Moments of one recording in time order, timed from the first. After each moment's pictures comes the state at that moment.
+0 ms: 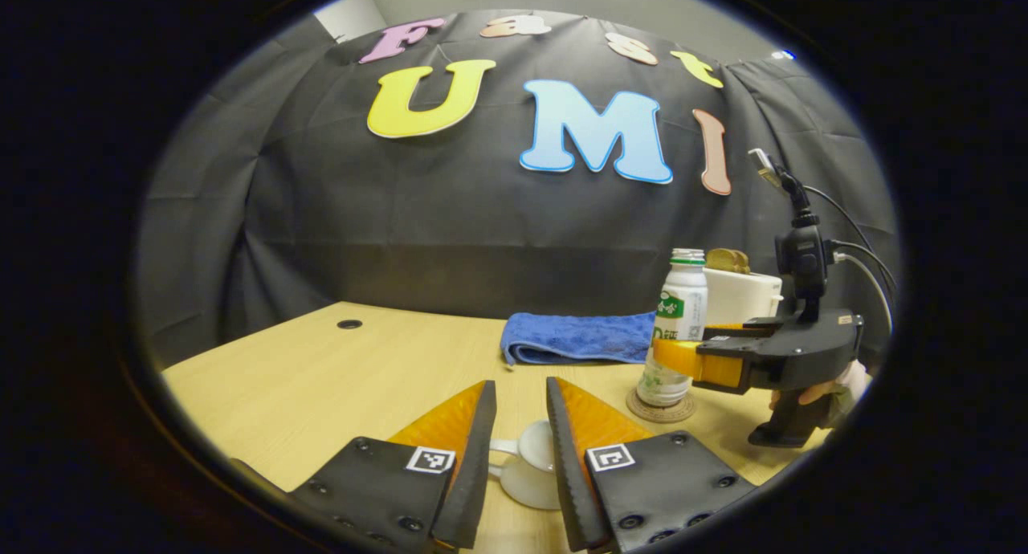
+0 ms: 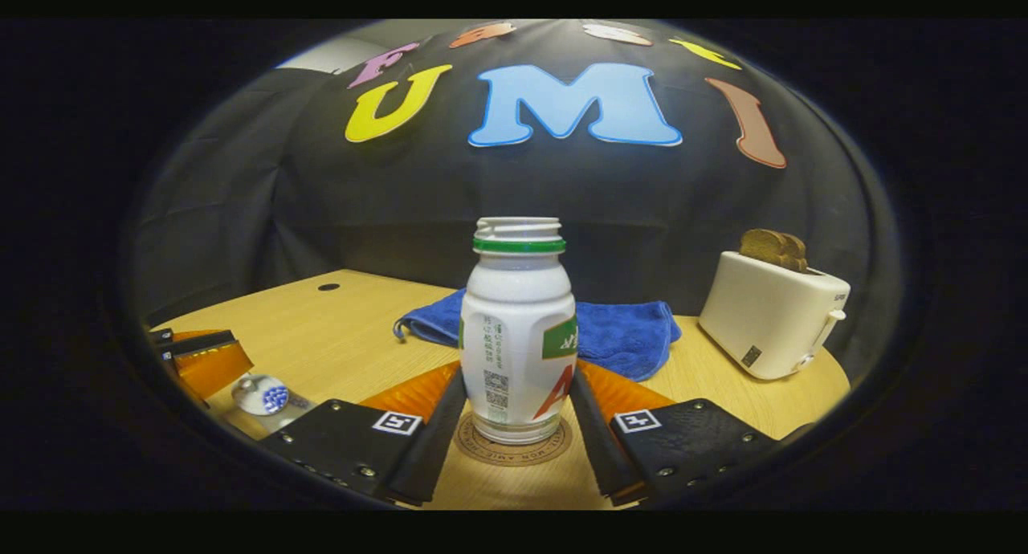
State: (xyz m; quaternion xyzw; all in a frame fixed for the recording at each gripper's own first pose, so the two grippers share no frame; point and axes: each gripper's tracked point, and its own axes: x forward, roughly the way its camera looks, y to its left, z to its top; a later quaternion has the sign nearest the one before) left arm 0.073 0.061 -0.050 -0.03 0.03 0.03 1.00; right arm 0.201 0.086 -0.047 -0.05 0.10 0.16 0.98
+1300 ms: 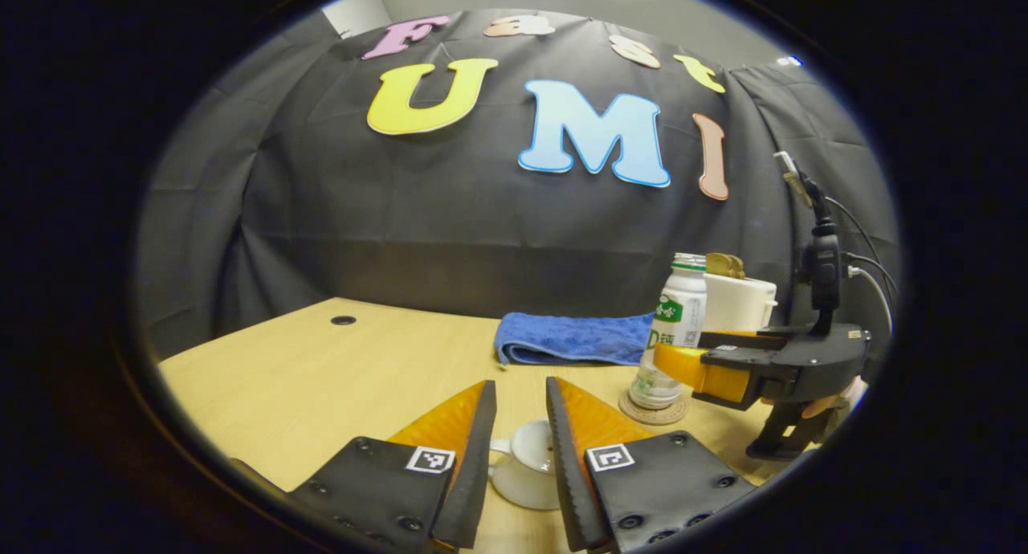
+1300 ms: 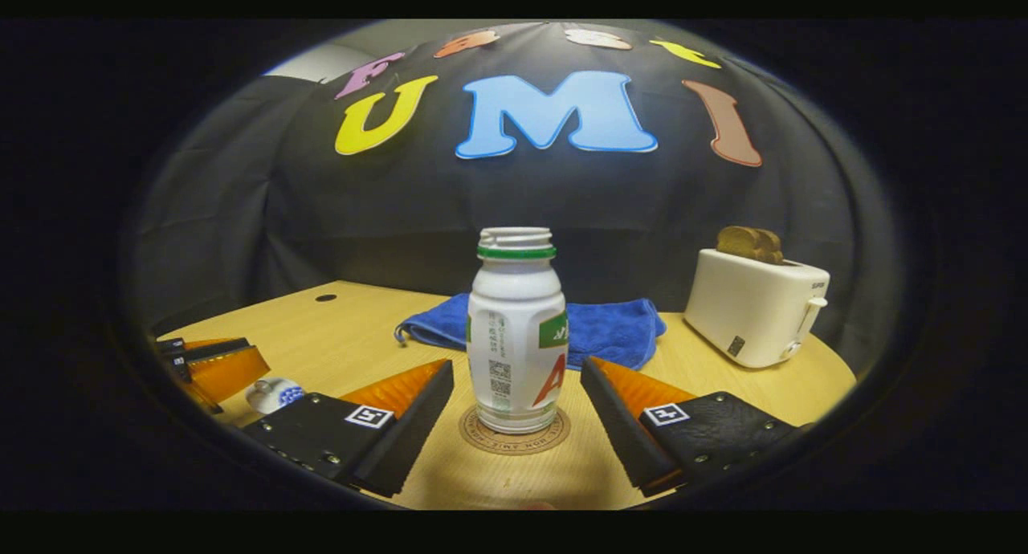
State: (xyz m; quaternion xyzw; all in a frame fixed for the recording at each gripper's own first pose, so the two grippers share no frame) left arm 0.074 0.055 -0.050 -0.05 0.03 0.01 1.00; right arm 0.176 0.077 -0.035 -0.03 0.08 0.13 0.99
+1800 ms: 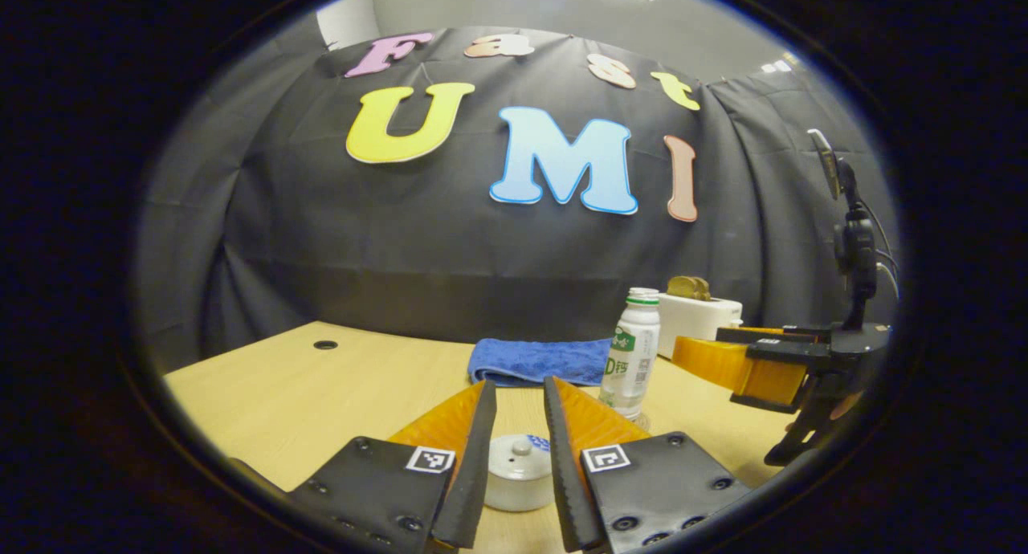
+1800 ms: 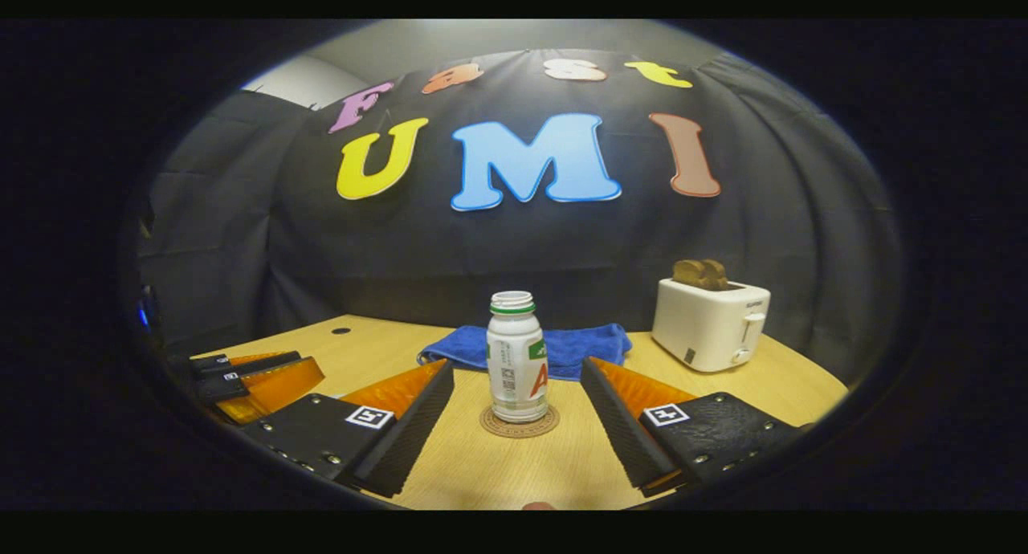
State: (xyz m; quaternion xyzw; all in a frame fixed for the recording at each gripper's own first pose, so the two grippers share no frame) left arm 0.038 0.027 -0.001 -0.04 -0.01 -0.03 1.00; right arm 0.087 0.053 0.023 0.01 0.01 0.10 0.99
